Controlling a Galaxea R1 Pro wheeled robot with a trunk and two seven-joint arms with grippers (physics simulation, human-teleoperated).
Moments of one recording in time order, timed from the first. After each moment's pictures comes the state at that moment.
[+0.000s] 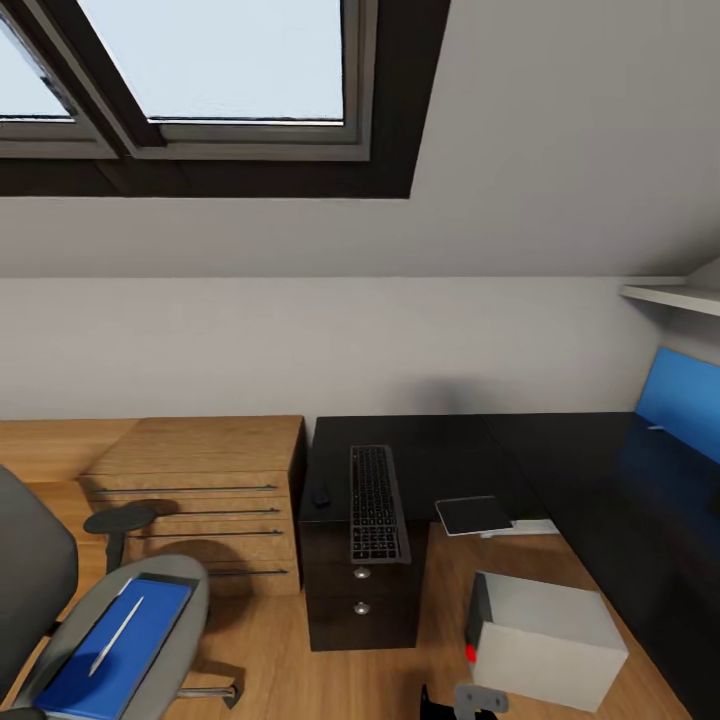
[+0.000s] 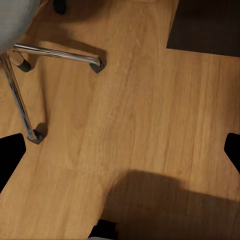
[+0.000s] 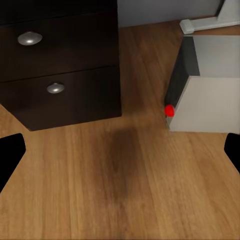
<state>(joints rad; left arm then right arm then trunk) -0.24 -0.01 -0.72 -0.31 0.78 -0.22 0.37 -0.42 0.17 0.14 0.02 -0.17 -0.56 -0.22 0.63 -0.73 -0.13</state>
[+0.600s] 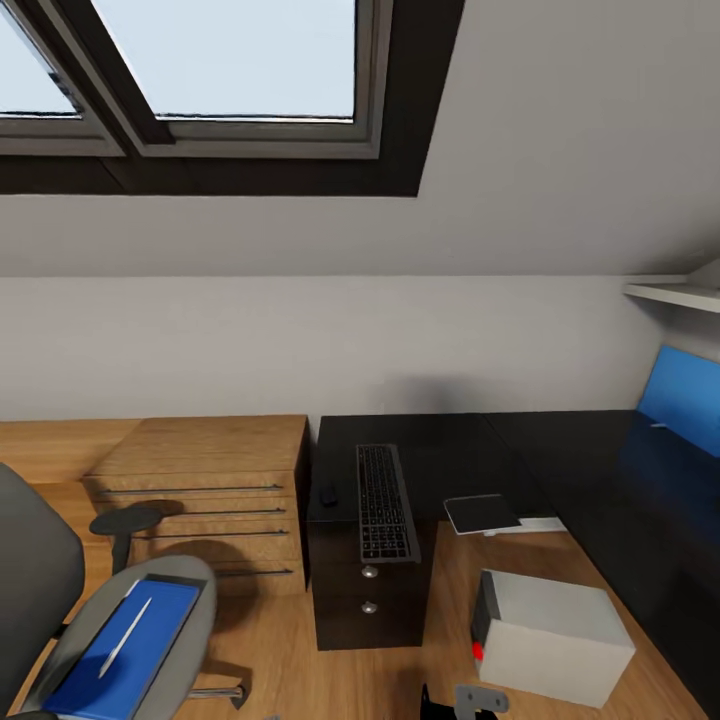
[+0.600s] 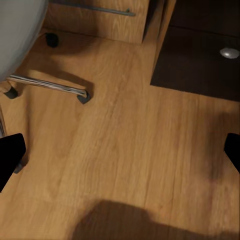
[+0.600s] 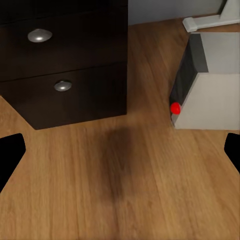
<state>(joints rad) -0.24 -0.05 -0.73 -0.32 0.78 -0.38 0.38 -0.42 0.17 0.14 0.02 -0.17 -0.56 -0.22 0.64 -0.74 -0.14</state>
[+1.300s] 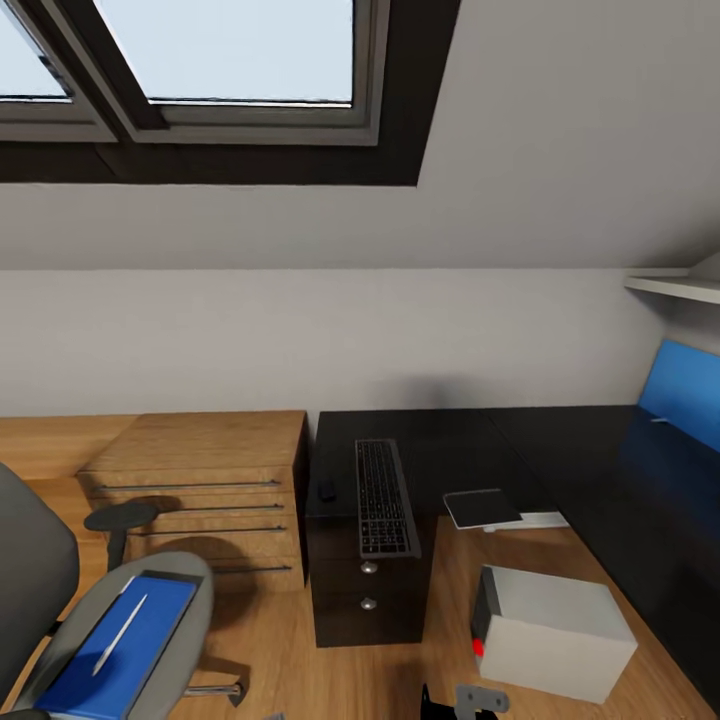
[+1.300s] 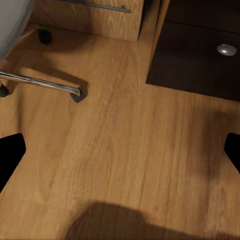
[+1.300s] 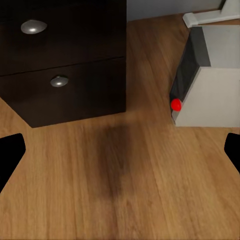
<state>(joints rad) -0.24 -0.07 -0.73 -0.32 0.78 -0.39 0.38 -0.42 0.17 0.14 0.02 -0.17 -0.56 -0.22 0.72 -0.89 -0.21</state>
